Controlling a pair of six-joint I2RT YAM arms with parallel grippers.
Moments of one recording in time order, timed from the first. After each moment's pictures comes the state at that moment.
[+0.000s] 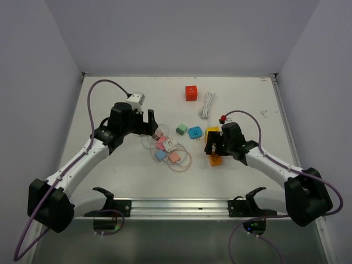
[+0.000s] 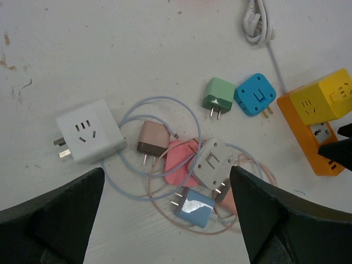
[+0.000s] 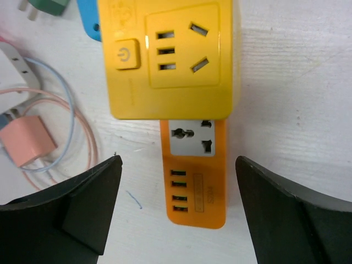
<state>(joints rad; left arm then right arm) -0.40 1.15 0.87 -0.27 0.08 -0.25 0.46 1.25 0.60 -0.23 0.00 0.46</state>
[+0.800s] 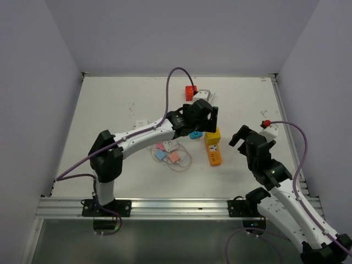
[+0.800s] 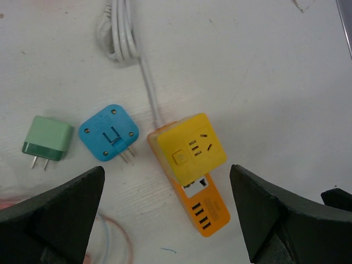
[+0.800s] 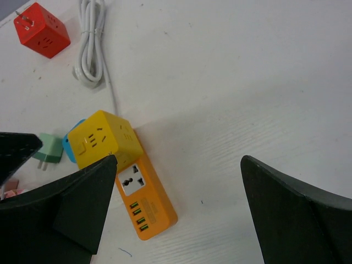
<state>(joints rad) -0.95 1.86 1.59 -0.44 -0.31 -0.63 0.46 0.62 0.58 -0.50 0.57 0.68</state>
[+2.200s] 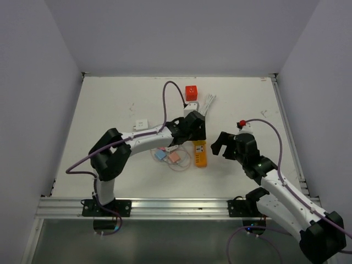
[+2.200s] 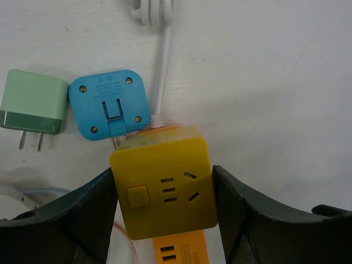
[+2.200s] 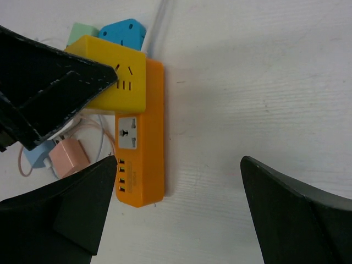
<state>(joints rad) -0.94 1.94 1.42 -0.28 -0.33 -0.78 0.46 0.76 0.45 -0.29 0.16 0.61</state>
